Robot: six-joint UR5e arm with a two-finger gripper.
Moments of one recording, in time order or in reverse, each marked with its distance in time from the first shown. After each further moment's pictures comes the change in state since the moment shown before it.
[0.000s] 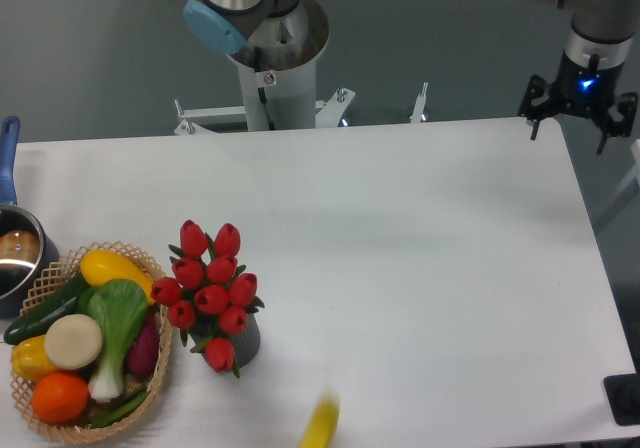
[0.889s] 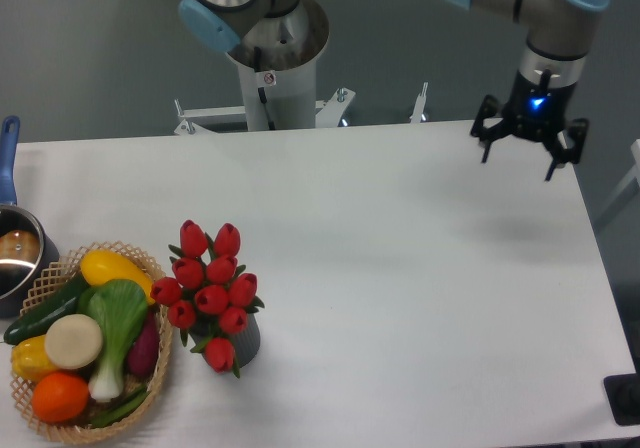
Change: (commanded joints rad) arm -0.057 0.107 -0.192 0.138 -0.336 -0.142
